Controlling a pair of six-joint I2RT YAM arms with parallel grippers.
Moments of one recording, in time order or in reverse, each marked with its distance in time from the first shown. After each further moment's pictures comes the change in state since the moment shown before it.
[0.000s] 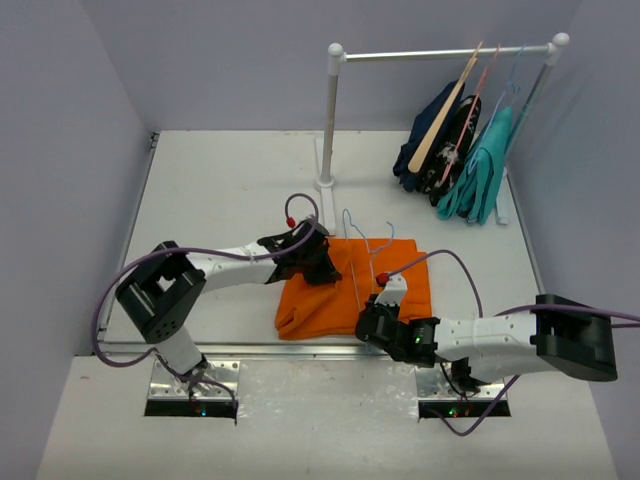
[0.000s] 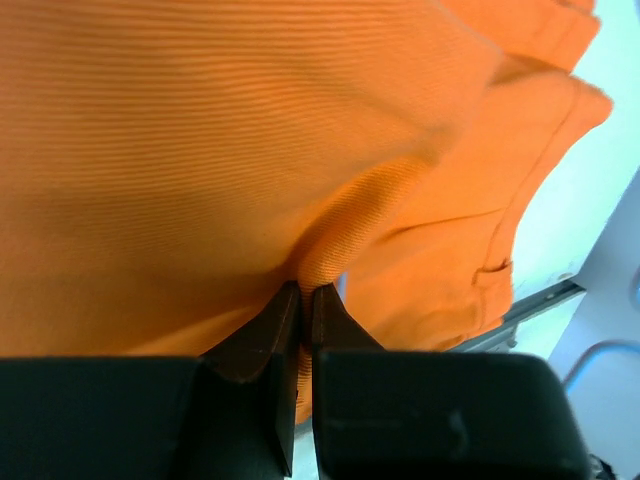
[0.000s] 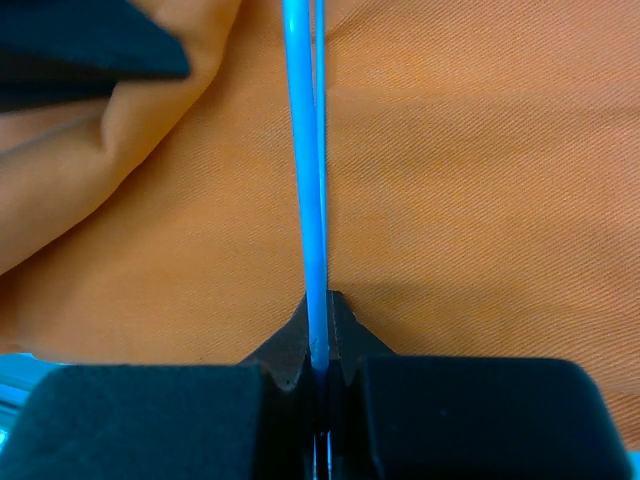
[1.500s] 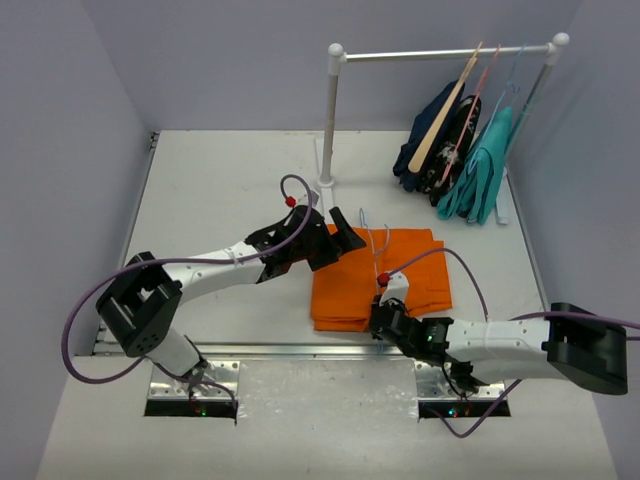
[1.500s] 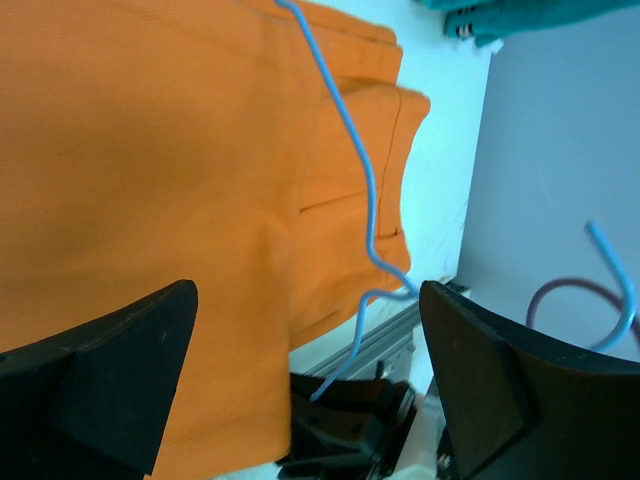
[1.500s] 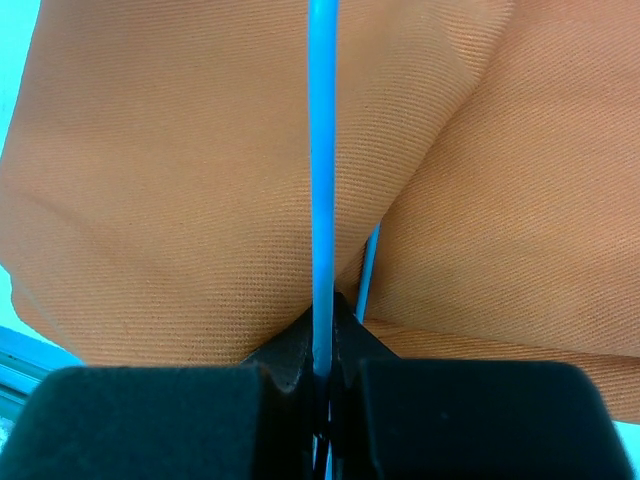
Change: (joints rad) left arm 0.015 -0.095 0.034 0.182 -0.032 0.012; right arm -0.096 -0.096 -0.101 0.072 -0.159 -0.246
